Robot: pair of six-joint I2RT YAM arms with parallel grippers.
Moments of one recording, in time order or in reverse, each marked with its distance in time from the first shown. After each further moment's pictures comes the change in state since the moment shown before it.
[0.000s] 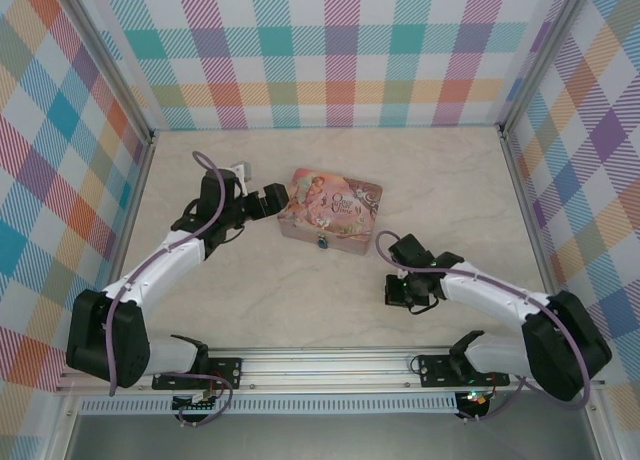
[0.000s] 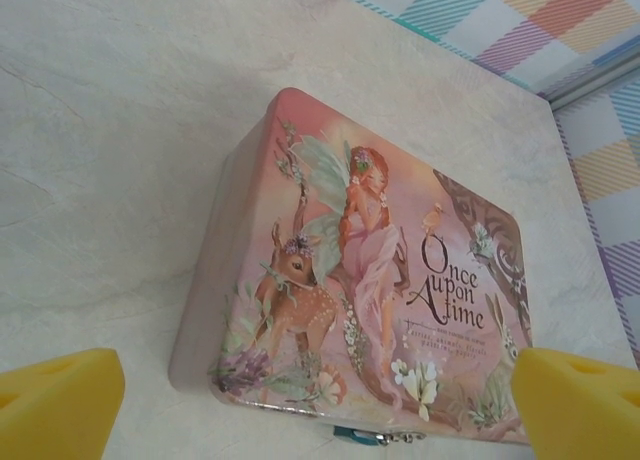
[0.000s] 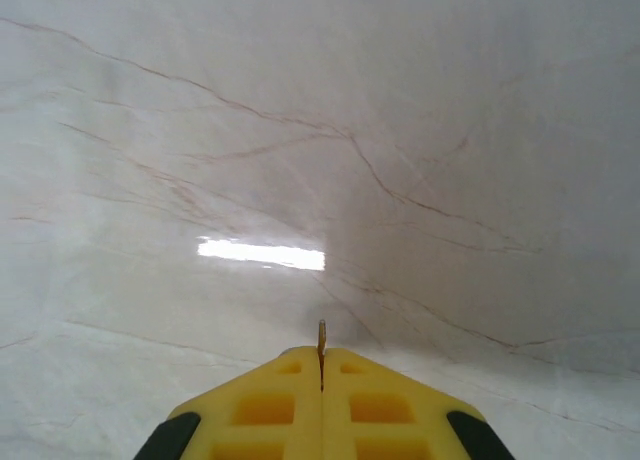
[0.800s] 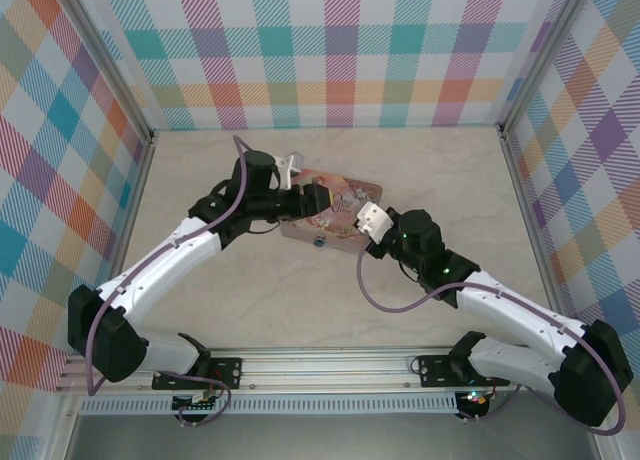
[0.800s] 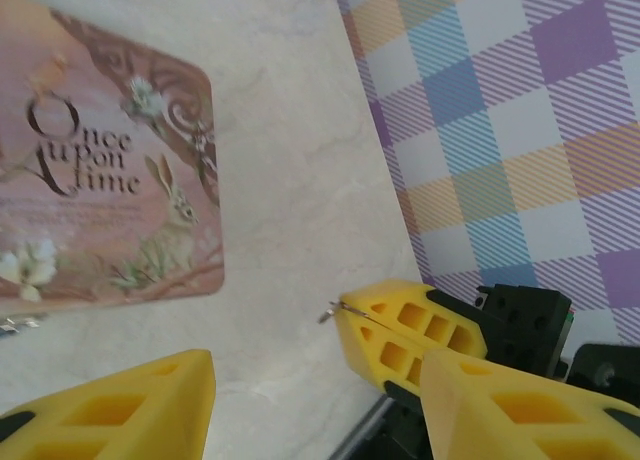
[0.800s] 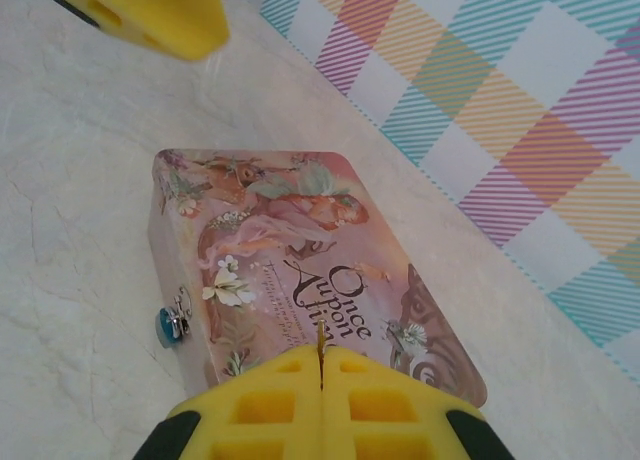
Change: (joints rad) left arm -0.300 0.055 0.321 -0.236 0.212 -0.184; right arm 0.100 -0.152 0.079 0.708 0.192 -1.088
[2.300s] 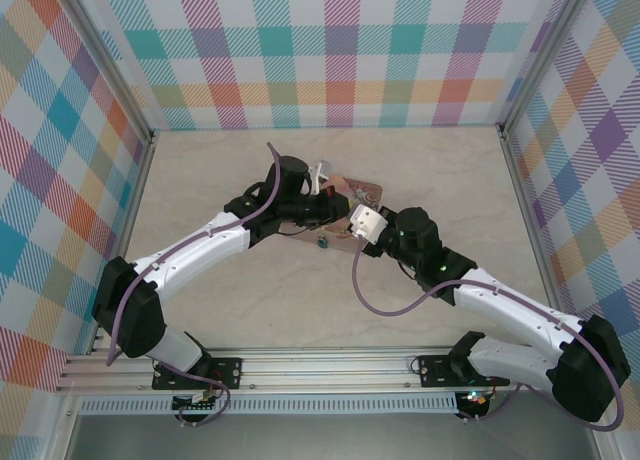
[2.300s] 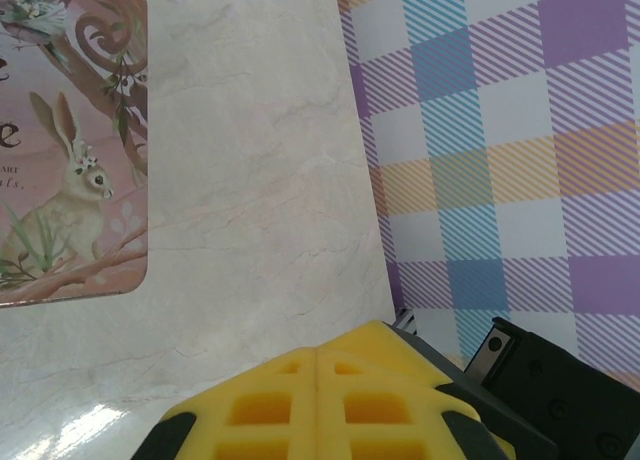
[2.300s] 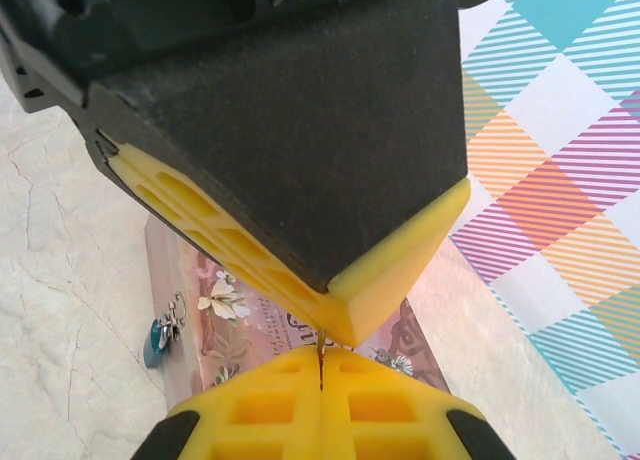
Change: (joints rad) left arm -0.100 0.151 0.021 0.143 0.002 -0.156; right arm 0.013 0.019 0.023 0.006 -0.019 -0.100
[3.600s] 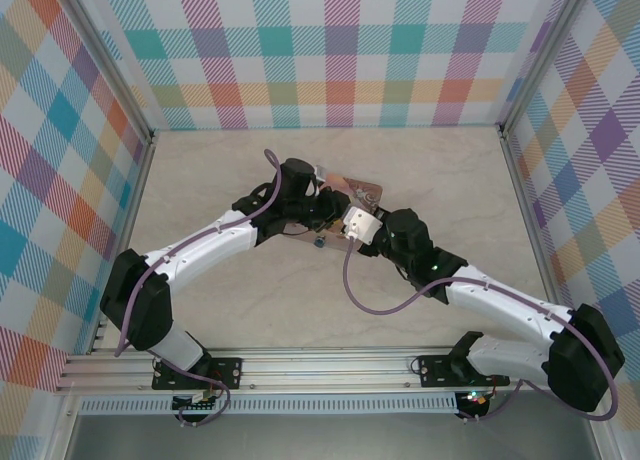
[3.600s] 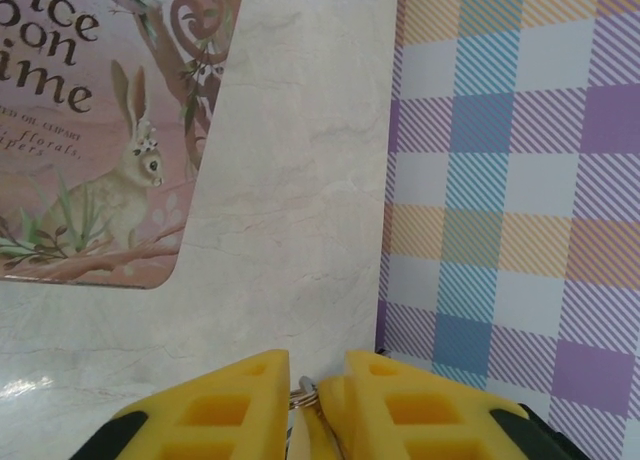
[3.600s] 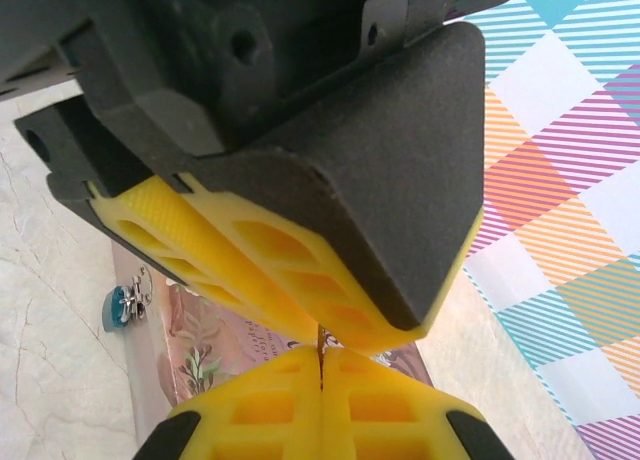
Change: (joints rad) left arm -0.001 0.052 0.000 0.008 -0.066 -0.223; right arm 0.032 0.060 0.000 0.029 0.119 -0.057
